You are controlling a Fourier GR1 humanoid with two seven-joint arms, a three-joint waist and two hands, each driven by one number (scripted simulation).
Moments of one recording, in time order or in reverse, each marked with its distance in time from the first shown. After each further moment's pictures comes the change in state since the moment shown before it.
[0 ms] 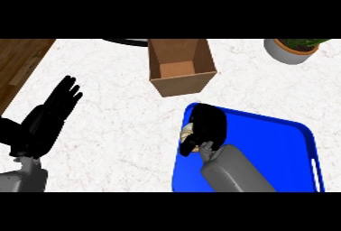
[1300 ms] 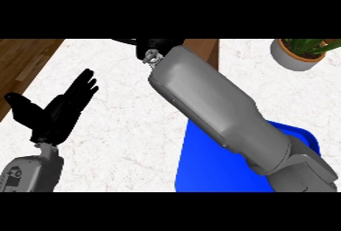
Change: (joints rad) left arm -0.099 -0.026 -0.056 0.075 -0.037 0.007 0.027; right arm -0.904 -0.007 -0.045 0.514 0.101 -0.123 0.148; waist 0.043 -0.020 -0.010
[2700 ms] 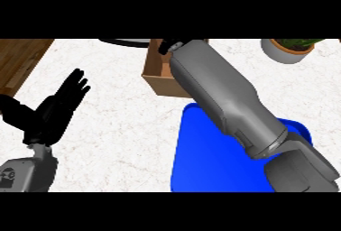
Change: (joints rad) left arm 0.012 0.009 0.043 0.011 -0.001 0.014 -0.025; right arm -0.050 0.003 -0.061 0.390 -0.086 -0.217 -0.054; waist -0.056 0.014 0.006
